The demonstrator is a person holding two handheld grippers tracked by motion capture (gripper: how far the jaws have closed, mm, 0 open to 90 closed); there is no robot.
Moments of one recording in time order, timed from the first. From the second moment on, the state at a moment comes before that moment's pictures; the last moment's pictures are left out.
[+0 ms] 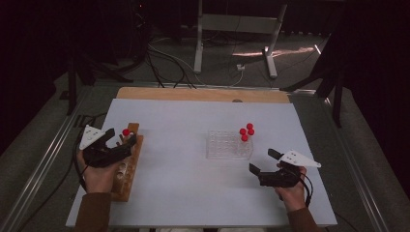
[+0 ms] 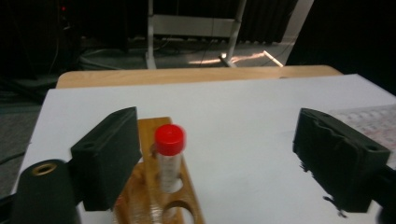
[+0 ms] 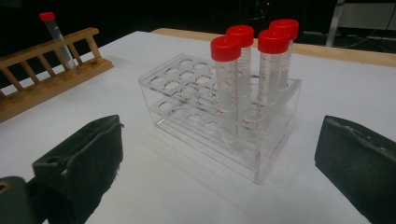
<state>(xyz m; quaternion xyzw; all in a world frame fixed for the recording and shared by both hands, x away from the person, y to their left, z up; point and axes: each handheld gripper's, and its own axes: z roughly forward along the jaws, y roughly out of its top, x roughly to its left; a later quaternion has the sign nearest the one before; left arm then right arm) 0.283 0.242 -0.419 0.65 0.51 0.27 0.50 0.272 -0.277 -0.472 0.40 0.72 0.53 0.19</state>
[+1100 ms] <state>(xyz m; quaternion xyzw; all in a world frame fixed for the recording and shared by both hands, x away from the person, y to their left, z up) 0.258 0.216 -0.424 0.63 0.48 0.26 0.55 0.320 -0.264 -0.467 0.42 0.73 0.47 0.25</state>
